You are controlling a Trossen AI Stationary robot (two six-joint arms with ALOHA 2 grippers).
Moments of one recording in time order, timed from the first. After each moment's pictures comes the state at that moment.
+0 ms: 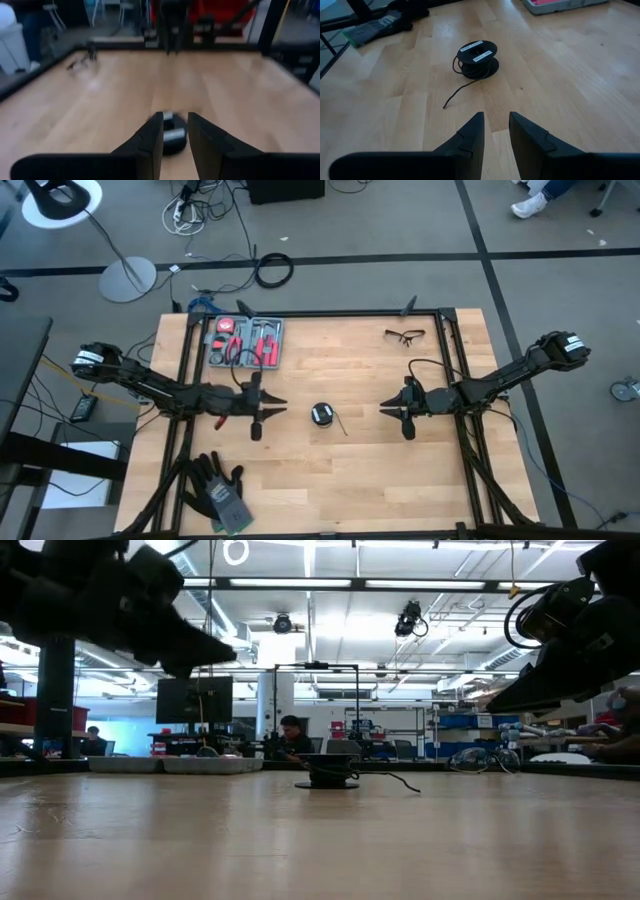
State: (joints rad) left arm -0.20 1.16 0.22 0.74 -0.26 -0.06; right arm 0.30 0.90 0.11 0.37 0.37 0.34
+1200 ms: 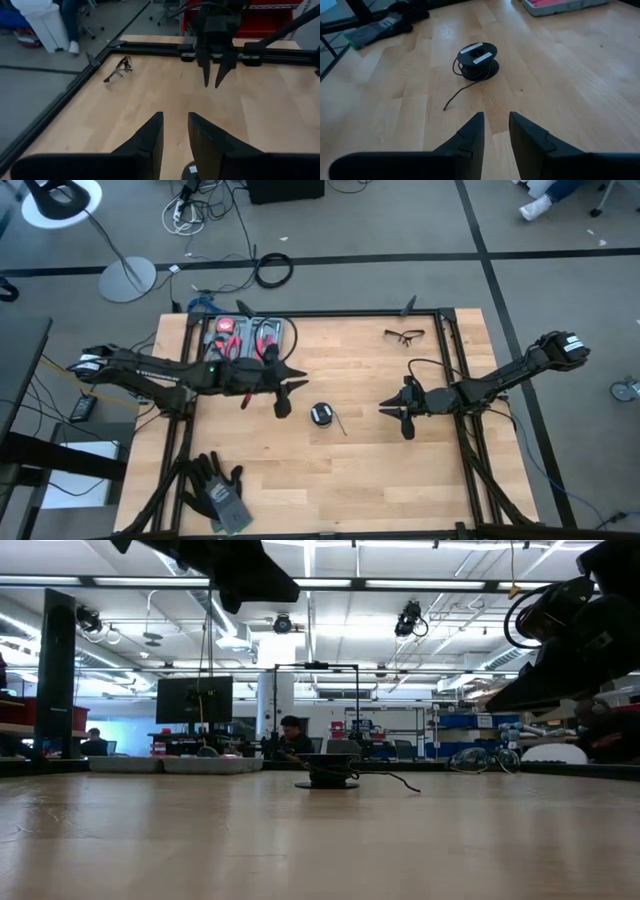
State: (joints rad) left arm -0.06 1.22 0.82 0.06 -0.29 -0.06; right arm 0.30 0.90 0.11 0.37 0.37 0.34
